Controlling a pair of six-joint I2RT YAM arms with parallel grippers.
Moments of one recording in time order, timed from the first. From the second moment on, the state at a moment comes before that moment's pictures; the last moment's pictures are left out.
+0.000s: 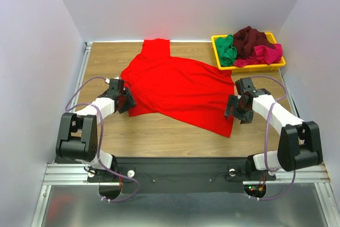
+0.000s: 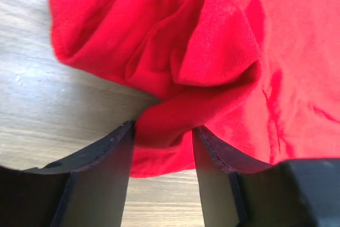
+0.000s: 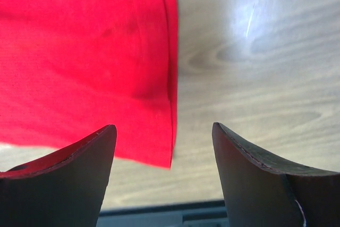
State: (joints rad) left arm -0.14 1.48 0.73 -0.20 0.00 -0.58; right arm 0.17 1.37 0.85 -0.76 0.09 0.48
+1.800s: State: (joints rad) left arm -0.14 1.08 0.71 -0.59 0.15 -0.59; right arm 0.28 1.51 0.79 -0.90 -0.06 0.55
